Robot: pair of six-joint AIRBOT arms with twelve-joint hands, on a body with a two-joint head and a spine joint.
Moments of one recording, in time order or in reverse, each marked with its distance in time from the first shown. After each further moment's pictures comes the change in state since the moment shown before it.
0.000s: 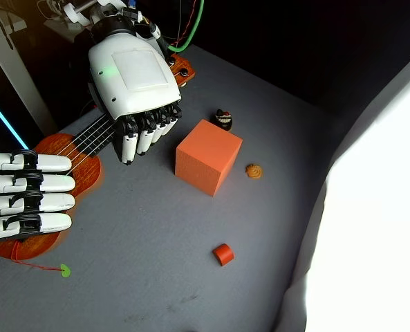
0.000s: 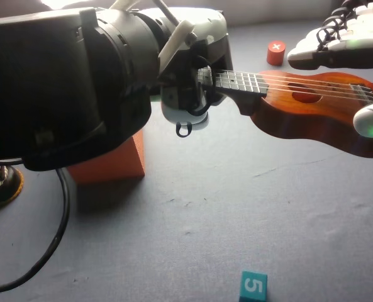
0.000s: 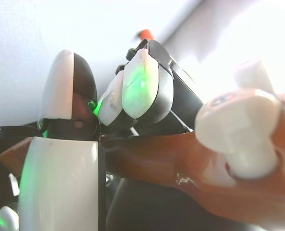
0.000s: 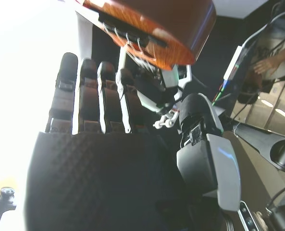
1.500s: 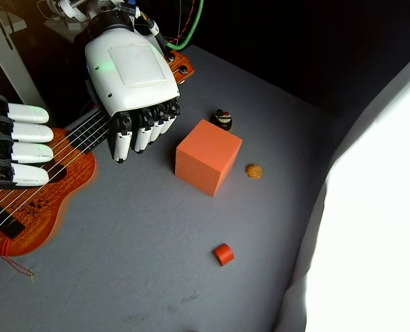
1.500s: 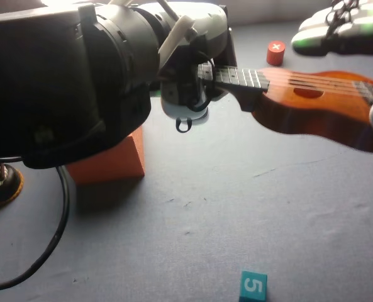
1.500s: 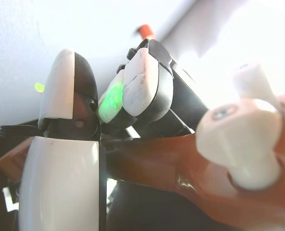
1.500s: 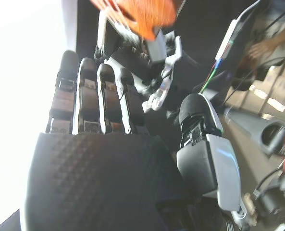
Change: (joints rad) left arm -0.002 0.000 -0.002 0.039 0.002 -0.036; right arm 0.135 0.097 -0.075 -0.131 -0.015 0.107
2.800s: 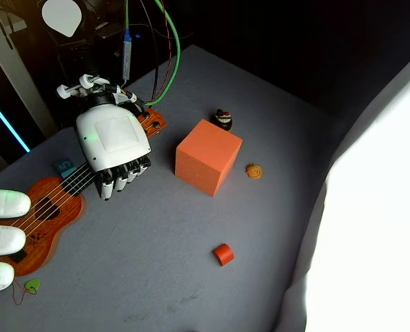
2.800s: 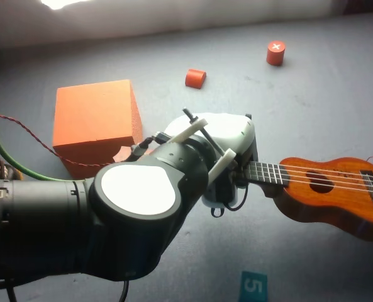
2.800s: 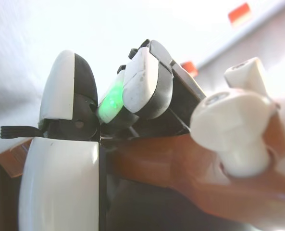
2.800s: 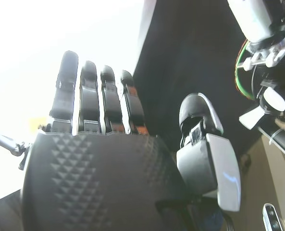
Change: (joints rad) left arm 0.375 -0.211 0.096 0.407 -0.005 -0.427; right arm 0.016 -0.006 0.064 0.376 -0.098 -0.364
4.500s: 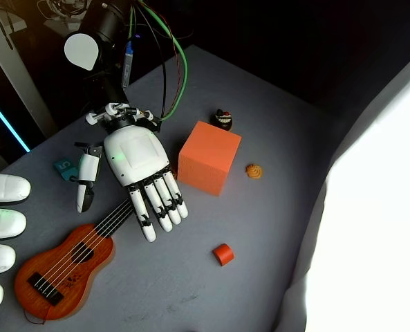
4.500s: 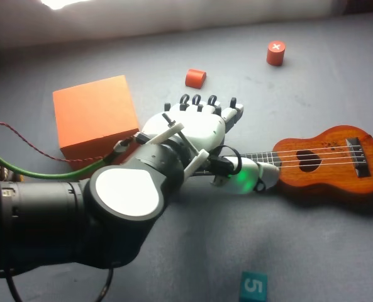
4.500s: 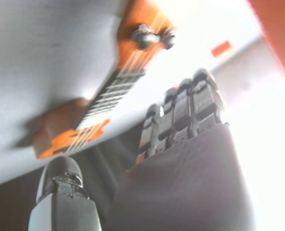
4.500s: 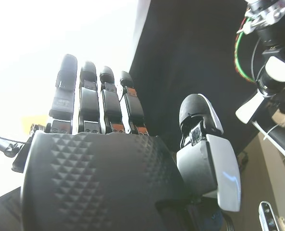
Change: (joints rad) left arm 0.079 -0.009 0.111 0.124 -0.013 -0.042; right arm -0.005 0.006 -0.013 0.000 0.008 -0.002
